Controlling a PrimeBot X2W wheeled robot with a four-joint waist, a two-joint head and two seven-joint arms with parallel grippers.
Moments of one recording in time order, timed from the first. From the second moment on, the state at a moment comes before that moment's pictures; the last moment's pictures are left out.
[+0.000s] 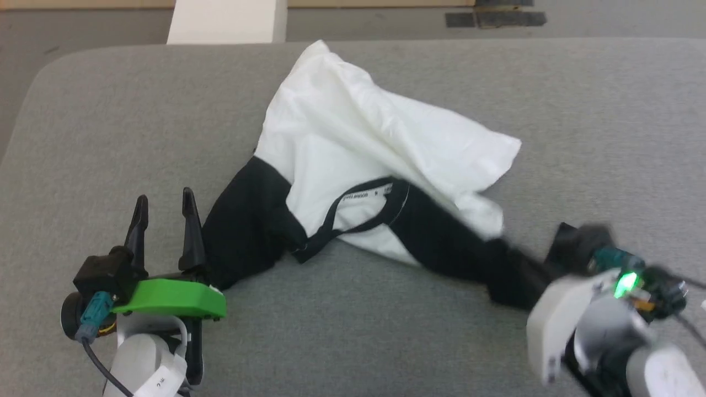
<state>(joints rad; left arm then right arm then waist) -0.17 0.07 0.06 0.12 -0.22 -0.03 -0.26 -0.07 -0.19 0.15 -0.22 0.17 0.13 0.57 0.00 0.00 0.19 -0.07</state>
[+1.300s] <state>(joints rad) -0.19 0.05 0.01 0.15 -0.22 -0.06 -0.26 -0.33 -0.06 -0.01 0.41 0.24 0.13 0.52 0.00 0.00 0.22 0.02</state>
